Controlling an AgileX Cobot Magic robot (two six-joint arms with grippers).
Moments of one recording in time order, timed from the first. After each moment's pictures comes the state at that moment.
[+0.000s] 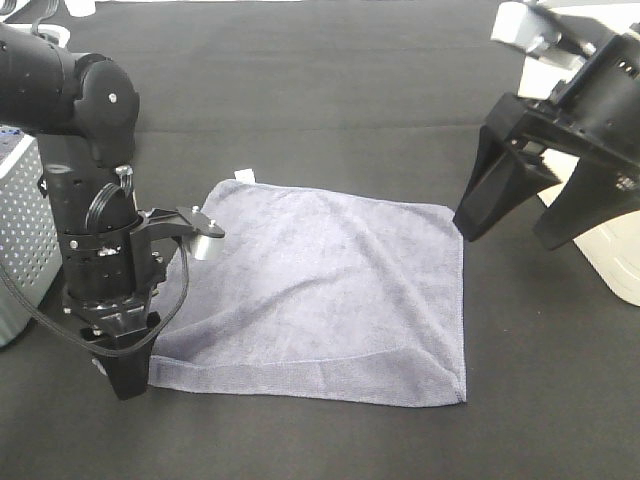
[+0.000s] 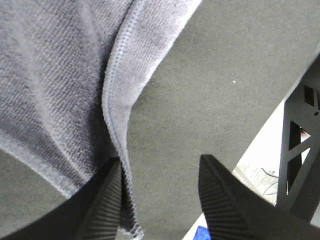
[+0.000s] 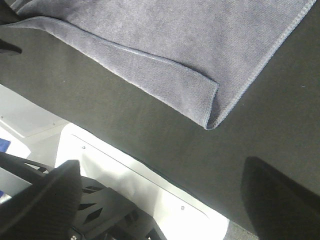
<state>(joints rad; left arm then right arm) -0.45 2.00 -1.21 -0.15 1.17 0.65 0.22 1.52 -1.14 0.42 1.17 -0.23</state>
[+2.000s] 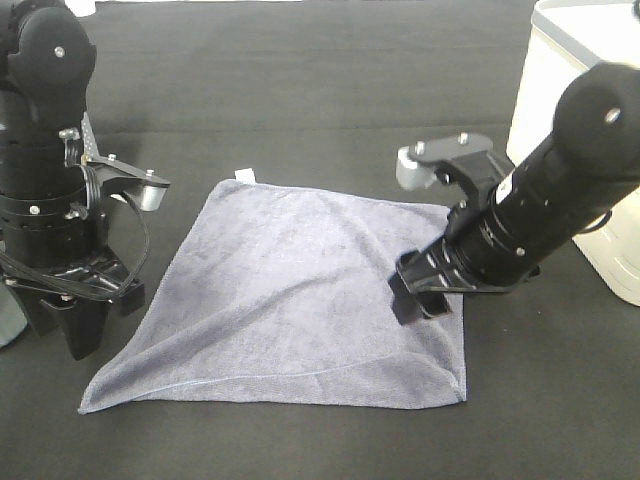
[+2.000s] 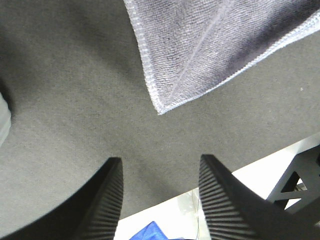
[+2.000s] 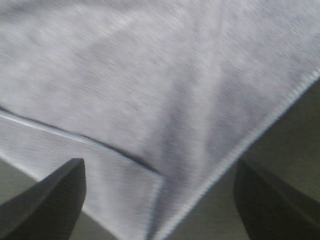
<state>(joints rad) -0.45 1.85 -1.18 0.04 1.21 0.07 0.48 1.67 -0.83 0.19 0.42 -0.16</state>
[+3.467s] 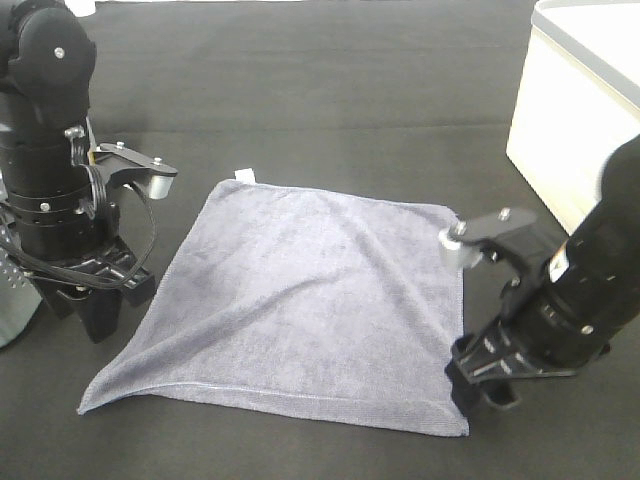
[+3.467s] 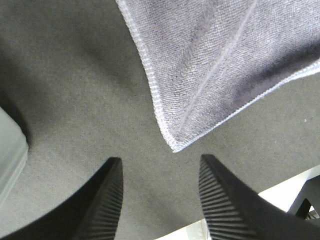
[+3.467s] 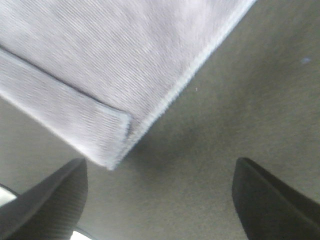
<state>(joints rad) -0.45 1.85 -1.18 0.05 1.12 0.08 0.48 1.57 -0.64 0.13 0.51 -0.10</state>
